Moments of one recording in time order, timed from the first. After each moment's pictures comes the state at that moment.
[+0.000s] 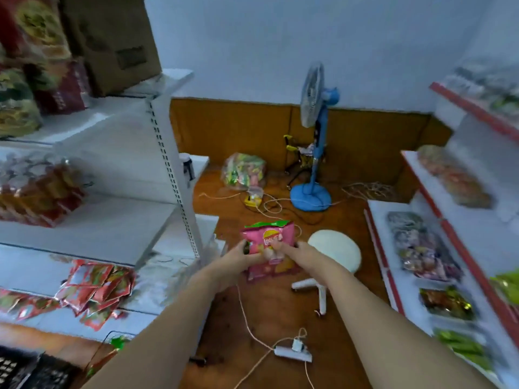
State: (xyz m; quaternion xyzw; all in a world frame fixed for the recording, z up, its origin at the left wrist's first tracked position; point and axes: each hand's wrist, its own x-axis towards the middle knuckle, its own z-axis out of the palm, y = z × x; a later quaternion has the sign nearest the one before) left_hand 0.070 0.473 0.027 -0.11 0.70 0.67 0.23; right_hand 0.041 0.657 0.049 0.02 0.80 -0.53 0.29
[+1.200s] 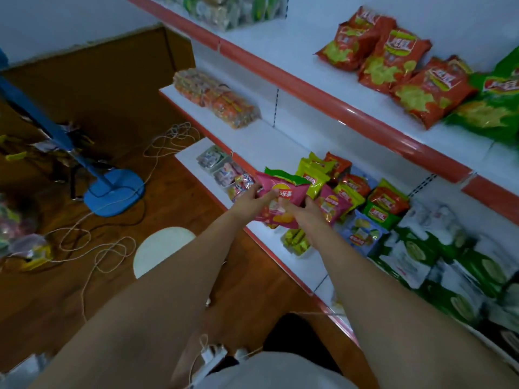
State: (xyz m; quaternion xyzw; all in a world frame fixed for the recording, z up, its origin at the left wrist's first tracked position) left_hand -0.212 1.077 -0.085 0.23 0.75 0.45 0.42; right_hand -0.062 1.152 -0.027 0.46 0.61 -0.63 -0.13
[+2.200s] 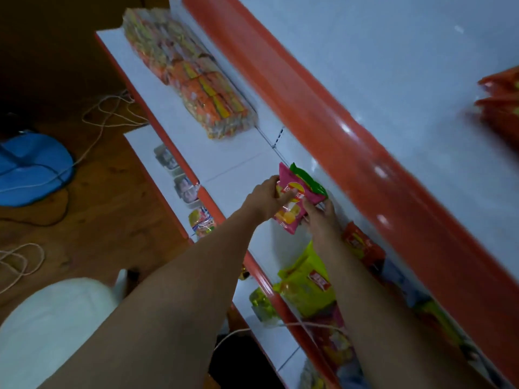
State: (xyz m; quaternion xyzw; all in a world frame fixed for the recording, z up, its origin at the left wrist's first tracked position) left_hand -0.441 1.398 -0.218 0.31 0.77 0.40 0.39; right_hand -0.308 1.471 -0.196 0.57 0.63 -0.52 -0.12
